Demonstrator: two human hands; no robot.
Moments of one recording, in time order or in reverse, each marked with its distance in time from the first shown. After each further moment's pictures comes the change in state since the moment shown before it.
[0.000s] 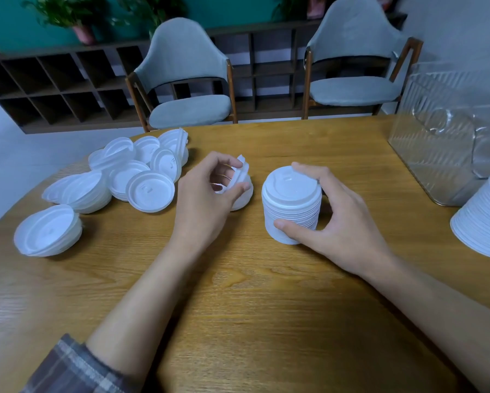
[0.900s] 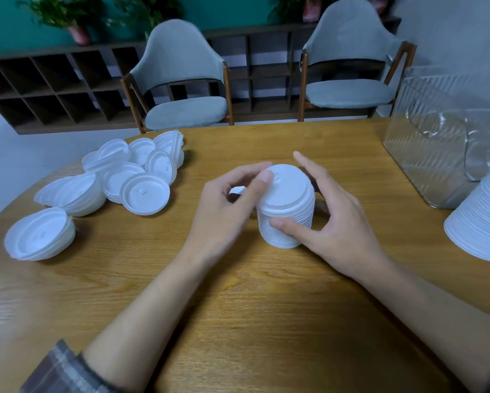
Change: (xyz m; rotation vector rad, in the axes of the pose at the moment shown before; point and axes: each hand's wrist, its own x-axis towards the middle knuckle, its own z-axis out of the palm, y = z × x) left_hand -0.019 0.033 0.014 -0.339 -0.206 -0.091; right_hand 0.000 -0.003 -0.001 0.071 0.010 0.016
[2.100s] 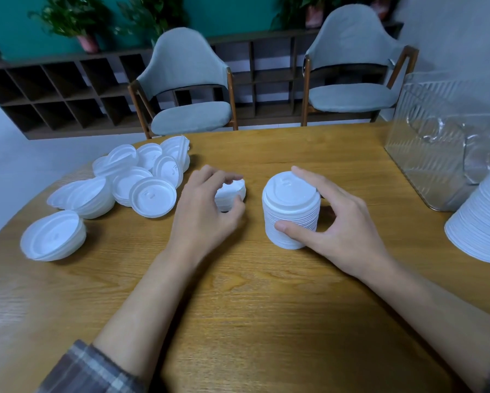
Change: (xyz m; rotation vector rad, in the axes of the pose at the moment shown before) left_hand 0.009 -0.037 -0.035 0.684 0.195 0.293; right_hand 0.000 0.003 -0.002 -0.053 0.030 -0.058
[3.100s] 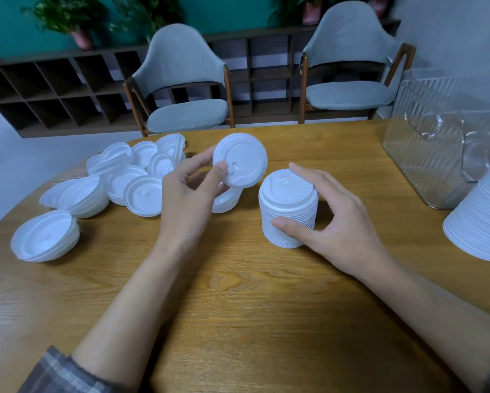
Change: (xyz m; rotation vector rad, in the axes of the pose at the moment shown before) left_hand 0.012 0.026 -0.018 -0.758 0.059 -0.468; right_hand 0.000 -0.002 0.001 0.017 -0.001 -0.022
